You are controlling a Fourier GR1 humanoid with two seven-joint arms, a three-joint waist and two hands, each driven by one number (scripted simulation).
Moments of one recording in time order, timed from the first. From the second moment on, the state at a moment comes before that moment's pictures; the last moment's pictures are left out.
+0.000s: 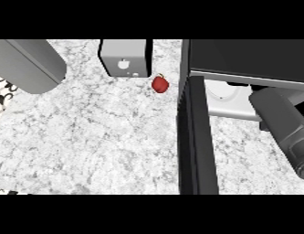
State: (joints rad) left arm 0.58 0.07 0.37 -2.27 0.39 -0.43 -0.11; right arm -1.01 -0.30 -0.15 -0.11 0.49 -0.81 -0.58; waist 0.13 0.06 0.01
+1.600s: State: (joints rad) left arm 0.49 0.01 0.04 -2.26 0.21 -0.52 -0.05; right arm -0.91 -0.22 -0.37 -0.13 0.24 -0.12 -0.90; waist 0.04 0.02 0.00
